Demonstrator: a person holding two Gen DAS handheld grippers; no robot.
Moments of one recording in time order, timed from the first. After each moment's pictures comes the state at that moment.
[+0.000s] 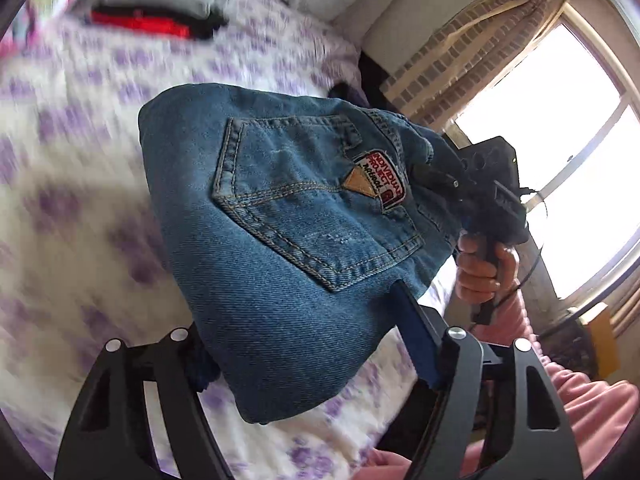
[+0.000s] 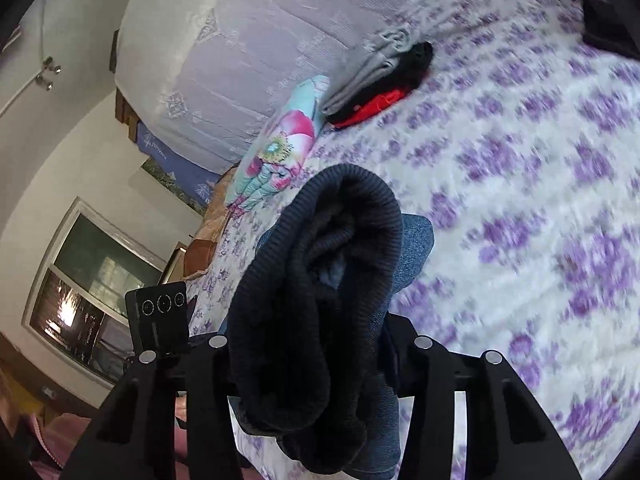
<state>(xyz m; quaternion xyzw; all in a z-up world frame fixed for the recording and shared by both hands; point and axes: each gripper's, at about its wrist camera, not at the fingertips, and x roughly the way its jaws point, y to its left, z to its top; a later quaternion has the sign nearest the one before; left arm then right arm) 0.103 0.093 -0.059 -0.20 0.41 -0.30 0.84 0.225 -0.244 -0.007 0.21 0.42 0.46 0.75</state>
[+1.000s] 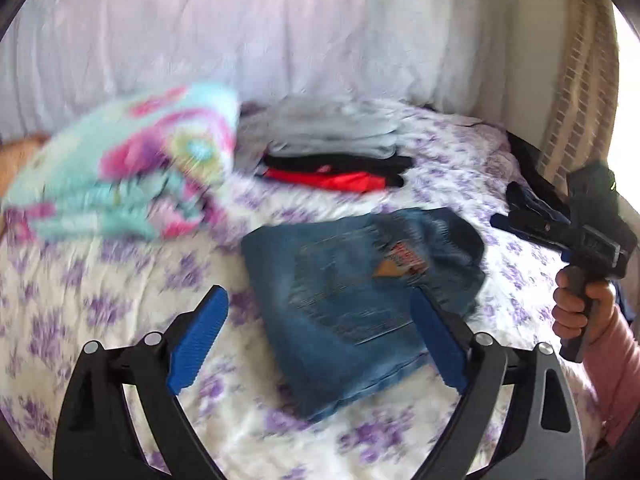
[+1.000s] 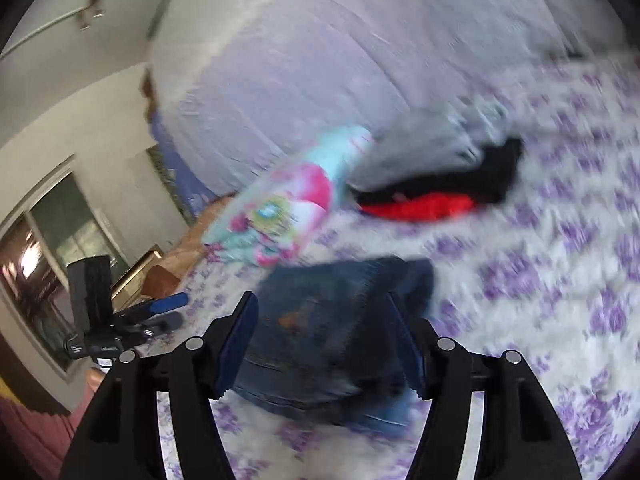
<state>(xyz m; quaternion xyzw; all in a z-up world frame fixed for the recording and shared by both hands) 0.195 0.209 -0.018 -0.04 0.30 -0.04 0.95 0.326 -0.107 0.000 0.11 0.28 0.50 0.81</state>
